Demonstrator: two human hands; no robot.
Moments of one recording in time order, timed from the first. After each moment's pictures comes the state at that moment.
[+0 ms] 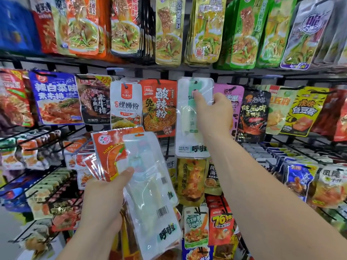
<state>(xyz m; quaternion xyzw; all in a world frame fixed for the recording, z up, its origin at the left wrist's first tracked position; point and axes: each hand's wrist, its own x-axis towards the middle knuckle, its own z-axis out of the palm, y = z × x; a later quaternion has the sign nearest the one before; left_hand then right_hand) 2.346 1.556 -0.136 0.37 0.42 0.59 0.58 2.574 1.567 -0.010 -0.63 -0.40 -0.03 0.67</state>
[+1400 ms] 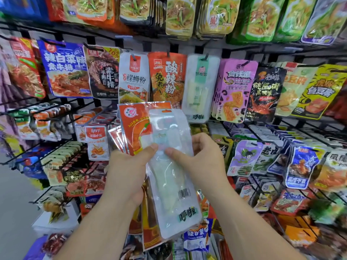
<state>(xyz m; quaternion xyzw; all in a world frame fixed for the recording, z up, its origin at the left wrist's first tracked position) 2.366 1.513 -0.118 0.39 0.41 0.58 0.59 2.516 1.476 -0.115 -0.66 -0.47 0.18 0.55</state>
